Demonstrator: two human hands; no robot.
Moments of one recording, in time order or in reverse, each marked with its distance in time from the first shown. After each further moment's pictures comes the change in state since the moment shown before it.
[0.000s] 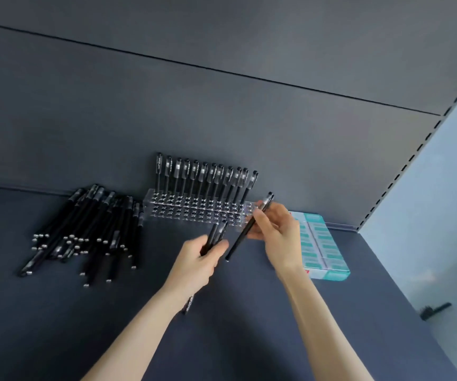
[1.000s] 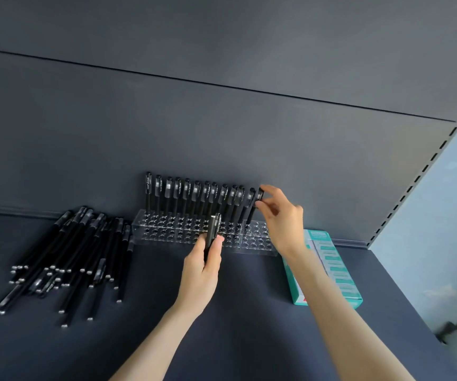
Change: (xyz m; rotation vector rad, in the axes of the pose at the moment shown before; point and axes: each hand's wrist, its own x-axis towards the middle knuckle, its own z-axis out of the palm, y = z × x) left_hand 0.053 -0.019 0.024 0.044 0.225 0.340; right_hand 0.094 0.025 -0.014 -0.548 0.066 -0.298
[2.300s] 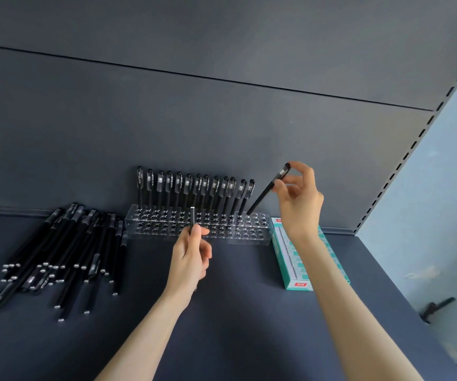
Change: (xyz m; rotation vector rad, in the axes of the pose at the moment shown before) left_hand 0.002 0.009 -0.008 -0.286 0.006 -0.302; right_hand -0.004 -0.015 -0.036 0.177 0.249 0.066
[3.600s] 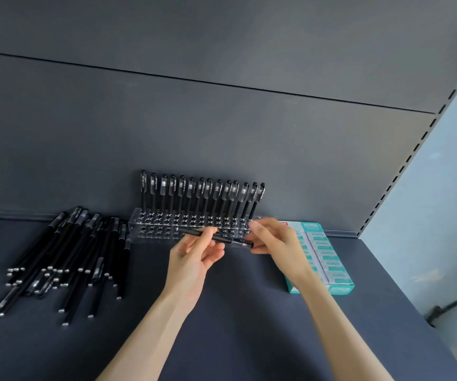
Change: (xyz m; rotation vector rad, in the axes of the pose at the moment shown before) left_hand -0.004 0.012 0.001 -0.376 -0.019 -0.054; right_hand -0.056 0.010 0.000 0.328 -0.498 0.447
